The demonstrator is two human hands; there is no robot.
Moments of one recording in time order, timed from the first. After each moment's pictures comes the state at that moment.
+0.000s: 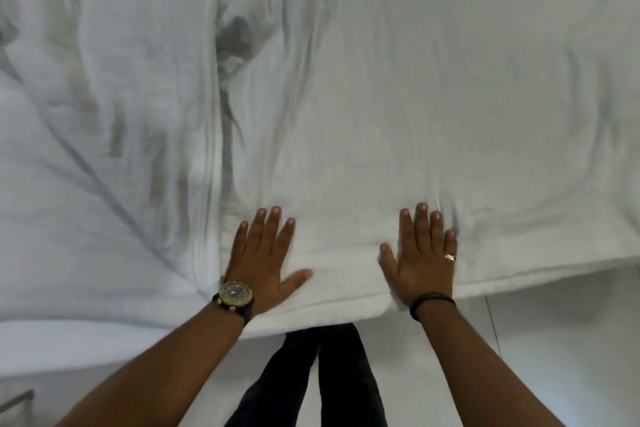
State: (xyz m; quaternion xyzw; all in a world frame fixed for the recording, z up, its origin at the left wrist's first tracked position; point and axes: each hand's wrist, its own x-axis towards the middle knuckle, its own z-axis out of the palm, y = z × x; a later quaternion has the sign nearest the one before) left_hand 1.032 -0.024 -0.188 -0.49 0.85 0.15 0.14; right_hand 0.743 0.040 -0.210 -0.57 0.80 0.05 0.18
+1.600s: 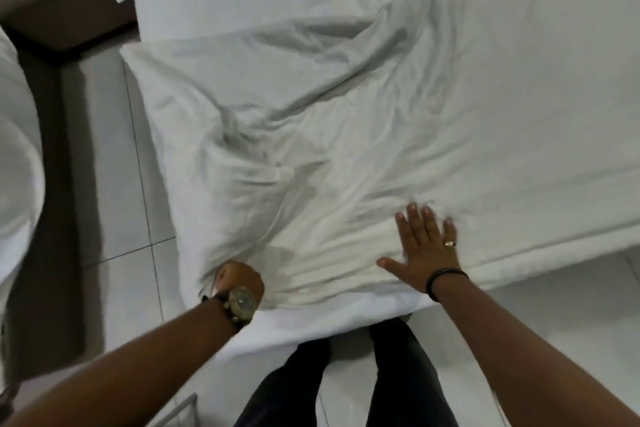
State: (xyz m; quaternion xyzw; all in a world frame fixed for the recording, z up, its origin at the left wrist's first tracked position) left_hand 1.350 -0.074 -0.073 -0.25 0.73 0.04 0.64; right_hand 1.055 0.010 -0.181 -0.61 0.72 0.13 0.29
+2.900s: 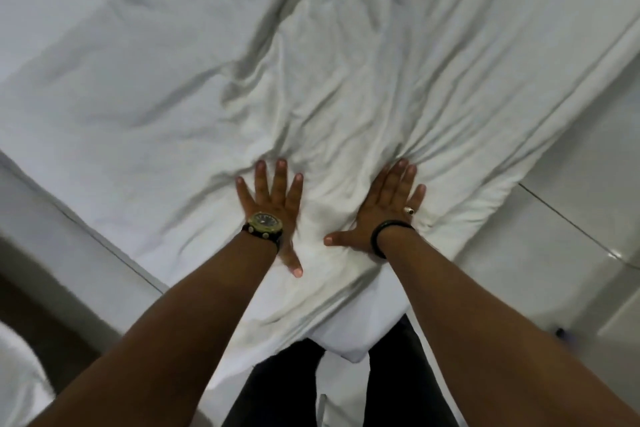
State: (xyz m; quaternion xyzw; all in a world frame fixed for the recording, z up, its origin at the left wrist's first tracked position) left_hand 1.419 -0.238 -0.176 -0.20 0.82 0.06 0.53; right_hand 1.314 -0.081 -0.173 -0.21 0.85 0.04 0.49
